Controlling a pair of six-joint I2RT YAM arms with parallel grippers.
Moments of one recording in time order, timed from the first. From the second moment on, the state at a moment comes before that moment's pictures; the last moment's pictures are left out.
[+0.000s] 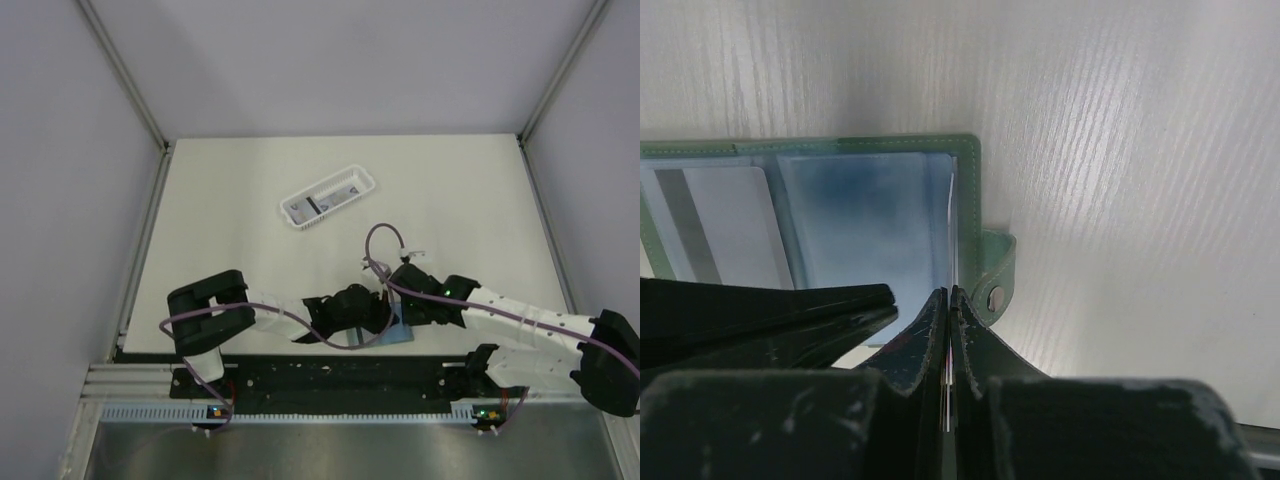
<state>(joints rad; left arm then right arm) -1.23 1.73 0.68 0.61 -0.06 -0.73 0.93 1.09 0.63 -0.72 0.29 0.77</state>
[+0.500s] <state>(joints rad) -1.23 1.80 0.83 0.32 -0.07 -0.79 0.93 1.09 0.62 -0.71 0.29 0.78</state>
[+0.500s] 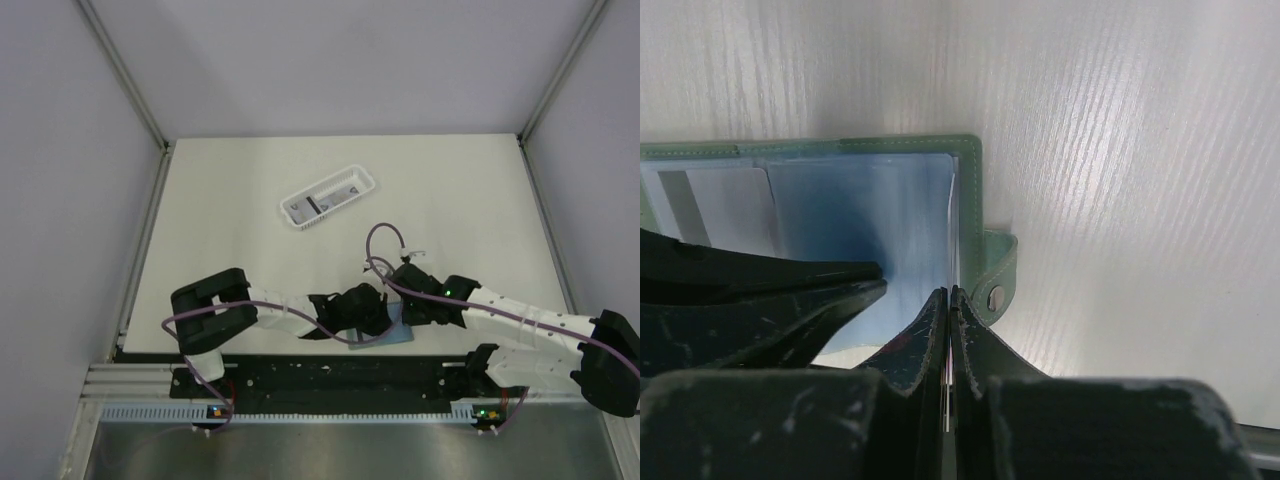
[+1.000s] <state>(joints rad) -1.23 1.57 0.55 0.37 -0.13 -0.88 0.93 1.08 0.61 -0.69 0.29 0.78</state>
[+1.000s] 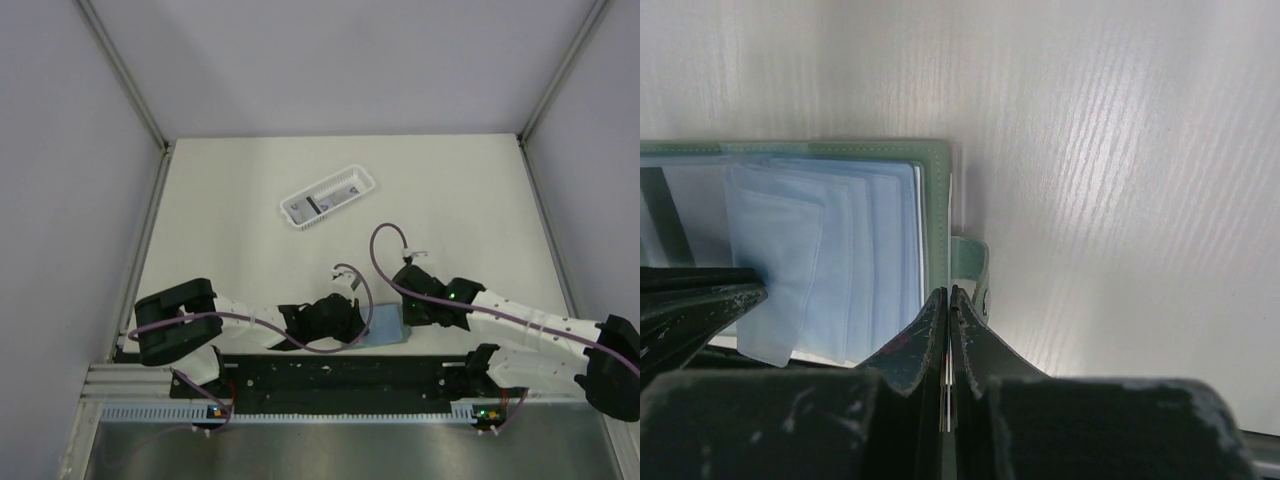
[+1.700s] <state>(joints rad) -1.23 1.57 0.54 0.39 -0.13 -0.89 0.93 0.70 0.37 -0.50 0.01 0.94</state>
